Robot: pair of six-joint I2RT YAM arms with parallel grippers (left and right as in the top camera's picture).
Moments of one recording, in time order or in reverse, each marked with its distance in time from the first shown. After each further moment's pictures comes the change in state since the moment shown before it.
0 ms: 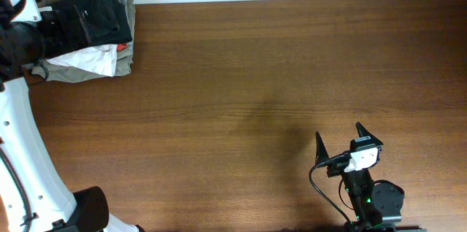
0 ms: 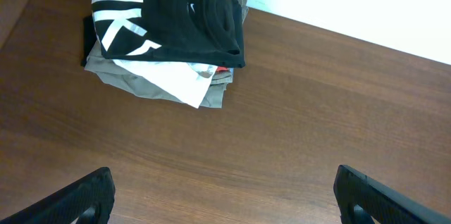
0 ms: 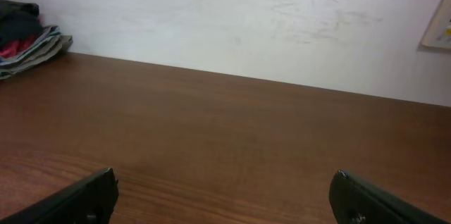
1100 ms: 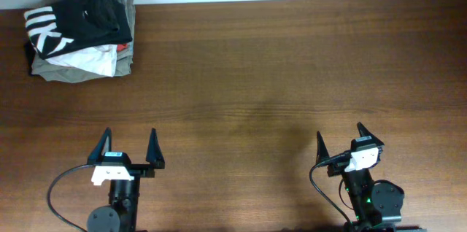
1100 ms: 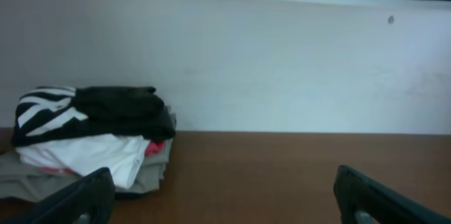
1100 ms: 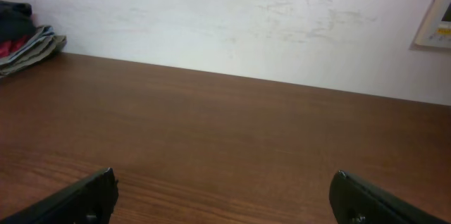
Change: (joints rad) left arm -0.173 -1.734 -2.377 1.640 0.026 0.001; right arm 0.002 -0.002 0.000 -0.002 0.018 -0.001
